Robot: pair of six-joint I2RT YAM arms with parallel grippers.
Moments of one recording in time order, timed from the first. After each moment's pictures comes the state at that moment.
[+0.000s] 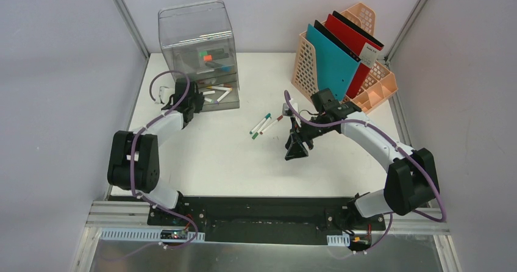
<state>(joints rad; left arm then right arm) -0.13 1.53 0.86 -0.01 -0.23 -1.42 0.48 1.44 1.06 -0.84 -0.98 -0.59</state>
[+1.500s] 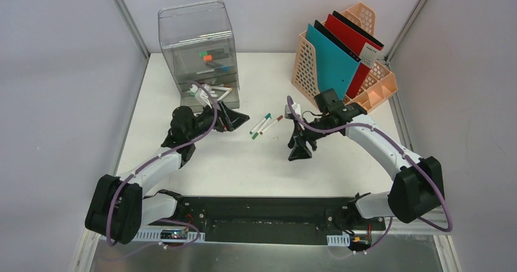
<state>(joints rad) -0.27 1.15 0.48 0.60 0.55 -0.82 0.48 1.37 1.06 -0.89 -0.95 -0.69</state>
